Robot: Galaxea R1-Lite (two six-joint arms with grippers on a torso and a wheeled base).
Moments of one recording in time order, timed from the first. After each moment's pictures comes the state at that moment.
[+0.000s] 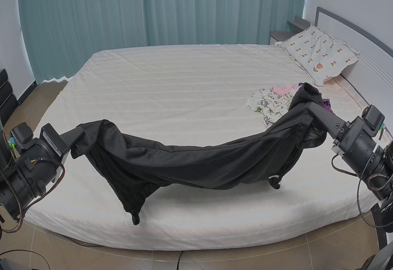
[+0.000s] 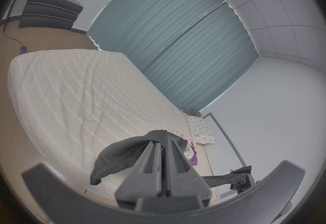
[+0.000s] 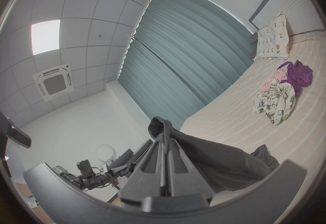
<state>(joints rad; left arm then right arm) -0.44 1.18 -0.44 -0.60 0.23 -0.86 0.51 1.48 -0.29 -1.46 0.13 0.71</state>
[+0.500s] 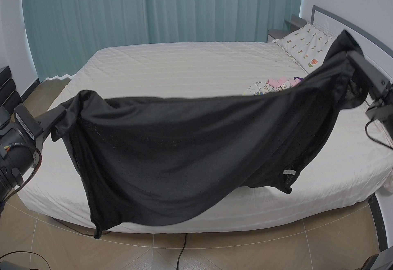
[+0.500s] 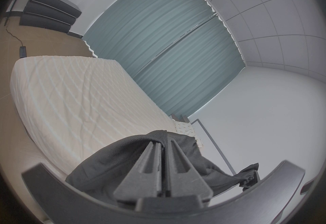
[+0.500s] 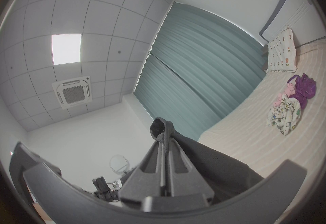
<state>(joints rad) -0.45 1.05 -0.53 -0.52 0.23 -0.86 0.51 1.22 -0.47 -1.21 0.14 0.74</state>
